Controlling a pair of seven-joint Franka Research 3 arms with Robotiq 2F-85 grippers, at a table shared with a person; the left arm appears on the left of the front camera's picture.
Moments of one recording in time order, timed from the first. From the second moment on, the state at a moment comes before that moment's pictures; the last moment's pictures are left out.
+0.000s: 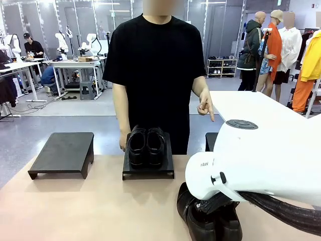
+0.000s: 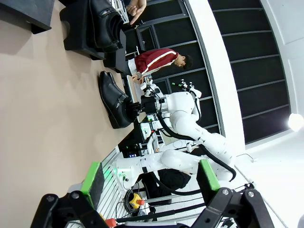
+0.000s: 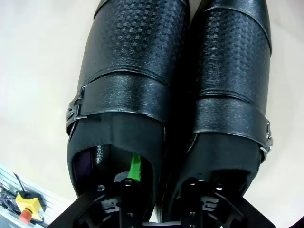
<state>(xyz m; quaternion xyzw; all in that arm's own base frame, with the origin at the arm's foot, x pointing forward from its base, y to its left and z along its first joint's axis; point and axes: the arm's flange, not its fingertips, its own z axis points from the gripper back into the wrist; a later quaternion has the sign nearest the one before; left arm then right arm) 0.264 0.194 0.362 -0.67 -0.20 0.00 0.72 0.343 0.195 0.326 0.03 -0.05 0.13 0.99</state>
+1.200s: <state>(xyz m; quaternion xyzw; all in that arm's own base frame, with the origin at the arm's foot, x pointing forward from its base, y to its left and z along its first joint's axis) 0.264 0.194 0.362 -0.67 -0.20 0.00 0.72 0.350 0.098 0.468 0.11 -0.11 0.12 0.98</state>
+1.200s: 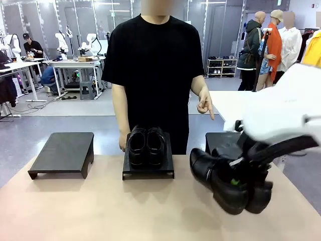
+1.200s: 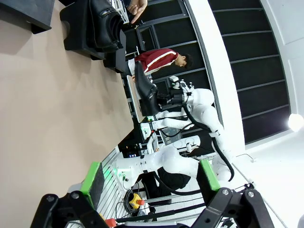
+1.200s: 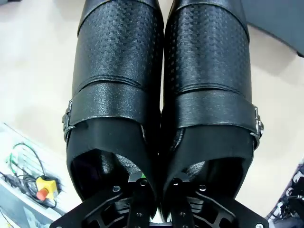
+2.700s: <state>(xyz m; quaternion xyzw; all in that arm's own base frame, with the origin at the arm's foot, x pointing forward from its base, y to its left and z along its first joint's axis) 0.264 0.194 0.362 -0.67 -0.20 0.00 0.72 0.405 0.020 0.525 0.13 -0.16 0.06 0.98</state>
